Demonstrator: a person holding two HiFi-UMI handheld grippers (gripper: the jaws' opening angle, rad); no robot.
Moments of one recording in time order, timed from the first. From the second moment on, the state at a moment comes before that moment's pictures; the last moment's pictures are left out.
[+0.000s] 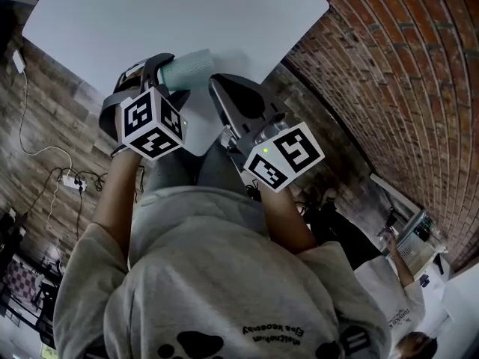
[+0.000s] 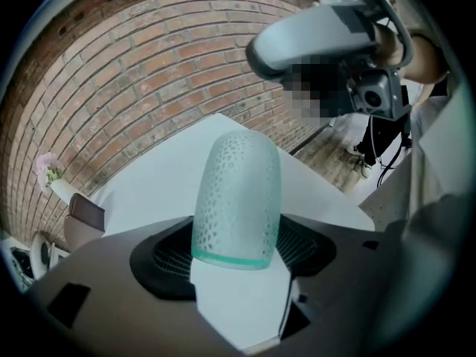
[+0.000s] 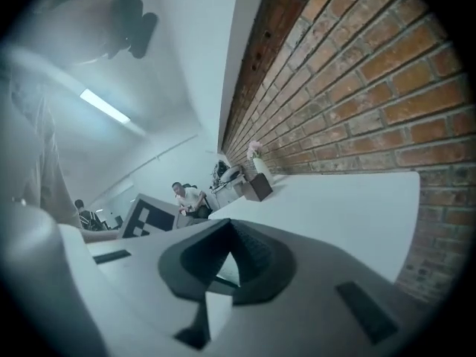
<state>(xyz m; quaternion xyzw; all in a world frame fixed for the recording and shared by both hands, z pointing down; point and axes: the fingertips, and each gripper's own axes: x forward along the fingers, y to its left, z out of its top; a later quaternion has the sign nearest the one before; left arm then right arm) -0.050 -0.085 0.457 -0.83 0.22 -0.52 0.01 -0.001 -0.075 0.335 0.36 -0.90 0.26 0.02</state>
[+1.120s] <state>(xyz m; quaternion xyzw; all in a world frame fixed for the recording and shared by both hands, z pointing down) -0.047 -0.077 0.458 -0.80 0.16 -0.58 0.03 0.000 -0.080 0.400 0.41 -0.86 0.27 0.15</state>
